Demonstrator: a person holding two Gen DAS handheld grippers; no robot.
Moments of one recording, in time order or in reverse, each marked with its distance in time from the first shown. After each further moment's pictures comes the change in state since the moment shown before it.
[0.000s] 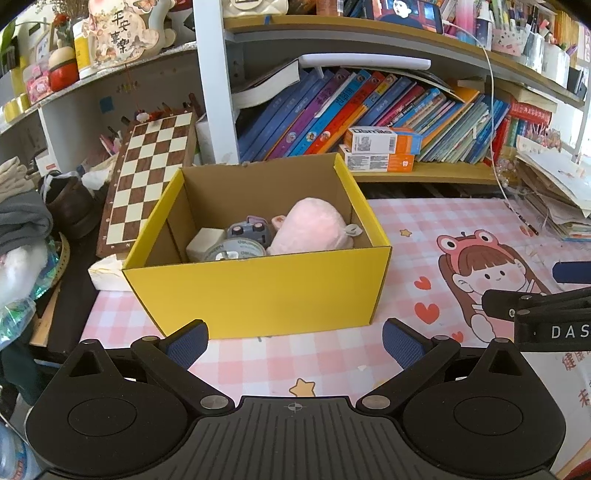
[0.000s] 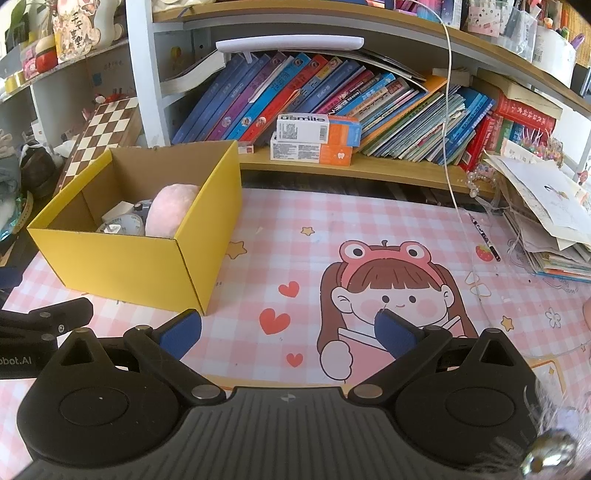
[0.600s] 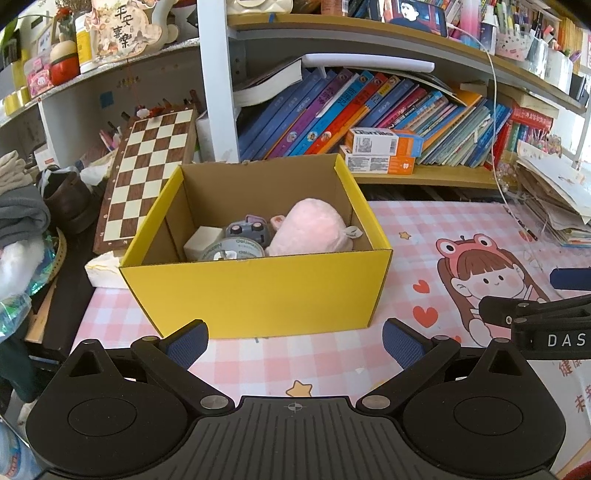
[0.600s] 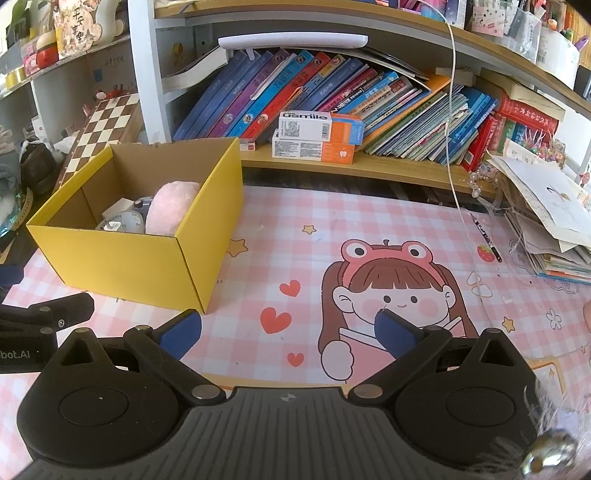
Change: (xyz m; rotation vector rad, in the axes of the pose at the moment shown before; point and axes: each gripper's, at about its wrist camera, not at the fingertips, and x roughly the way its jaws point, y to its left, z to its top) left arm 0.002 0.001 0.001 -0.020 0.002 -0.008; right arm 0.004 0.001 0.003 -0.009 0.009 -0.001
